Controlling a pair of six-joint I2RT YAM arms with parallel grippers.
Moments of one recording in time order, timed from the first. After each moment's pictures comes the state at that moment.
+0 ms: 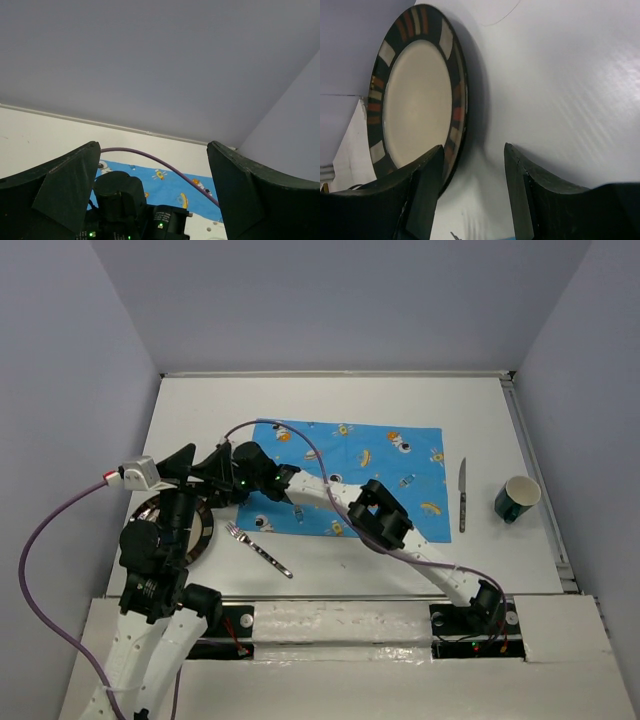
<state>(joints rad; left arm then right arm) -0.31 0.36 0.62 0.07 -0.15 -0.41 1.00 2.72 2.33 -0.06 -0.41 0.63</state>
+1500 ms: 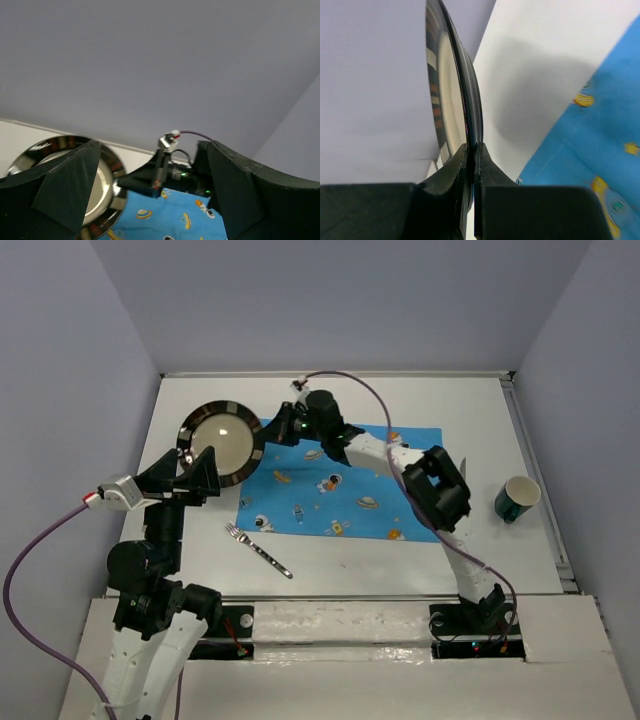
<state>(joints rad) -0.31 0.26 0.62 0.07 -0.22 -0.39 0.75 2.32 1.85 0.25 -0.45 0.93</state>
